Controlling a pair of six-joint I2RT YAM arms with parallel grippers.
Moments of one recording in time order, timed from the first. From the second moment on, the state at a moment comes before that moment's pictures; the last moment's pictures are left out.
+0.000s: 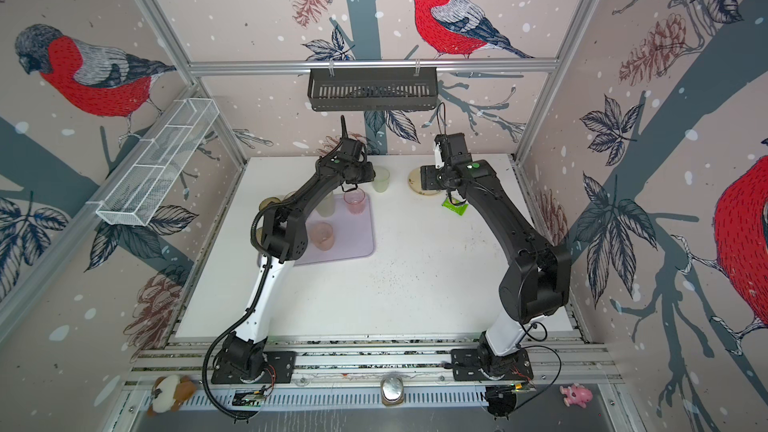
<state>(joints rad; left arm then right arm) -0.42 2.58 2.41 -0.65 0.12 -0.45 0.32 1.67 1.61 -0.74 -0.03 0.16</state>
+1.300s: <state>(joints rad) -0.42 2.58 2.41 -0.65 0.13 -0.44 0.32 1.66 1.62 -0.74 -0.02 0.13</state>
